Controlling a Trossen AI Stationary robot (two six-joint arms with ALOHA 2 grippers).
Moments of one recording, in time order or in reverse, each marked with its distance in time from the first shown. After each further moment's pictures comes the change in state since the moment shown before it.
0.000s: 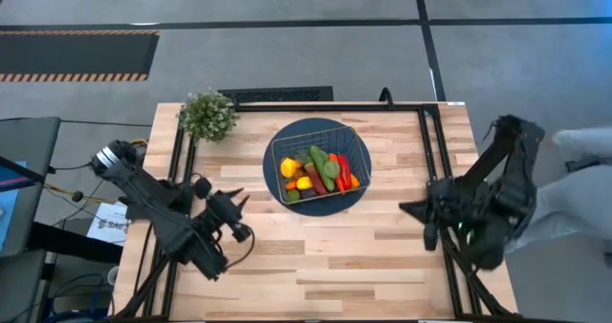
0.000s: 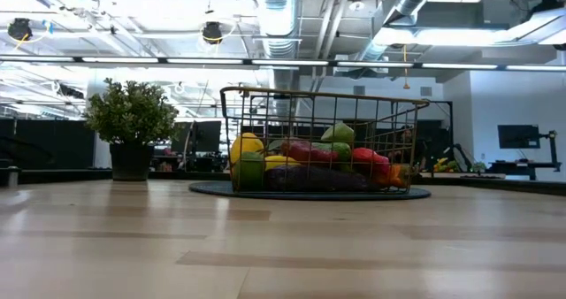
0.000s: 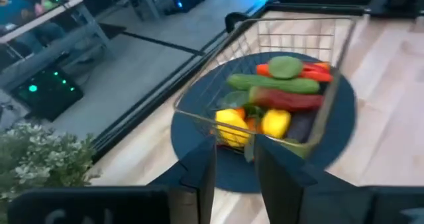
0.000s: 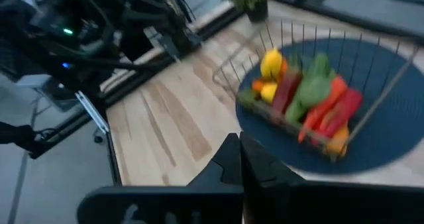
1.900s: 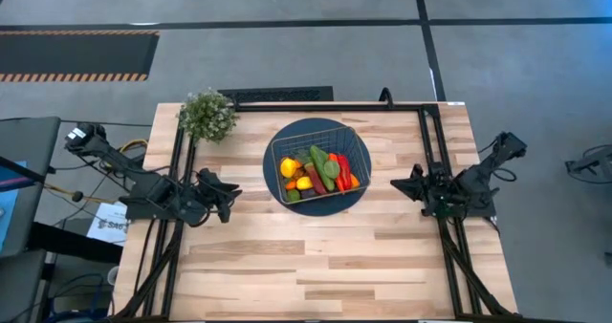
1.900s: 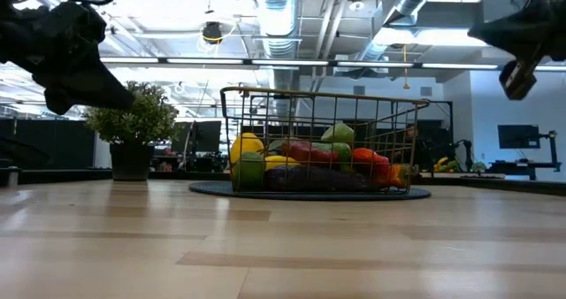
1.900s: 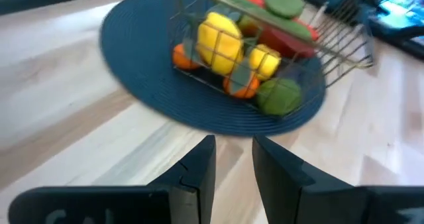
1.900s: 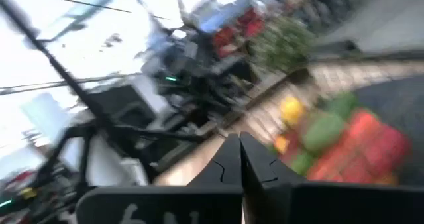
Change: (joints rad) left arm 0.195 -0.819 -1.027 1.156 0.301 0.487; right arm -0.372 -1.162 -1.308 1.418 -0.233 -0.988
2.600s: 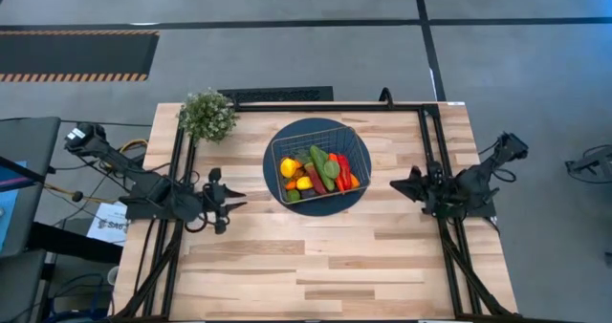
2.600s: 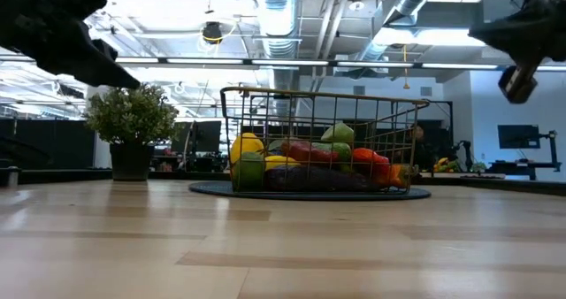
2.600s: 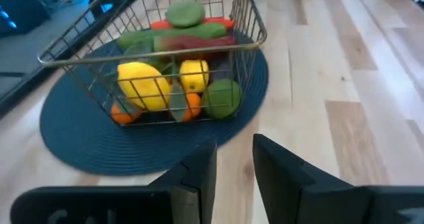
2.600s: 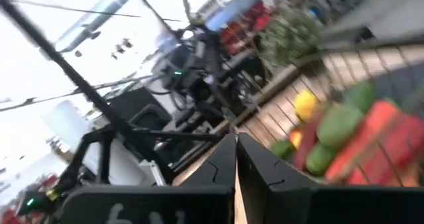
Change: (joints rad) left arm 0.005 0.001 0.001 0.199 0.162 0.643; right arm -0.026 0.003 0.002 -0.018 -0.045 0.118
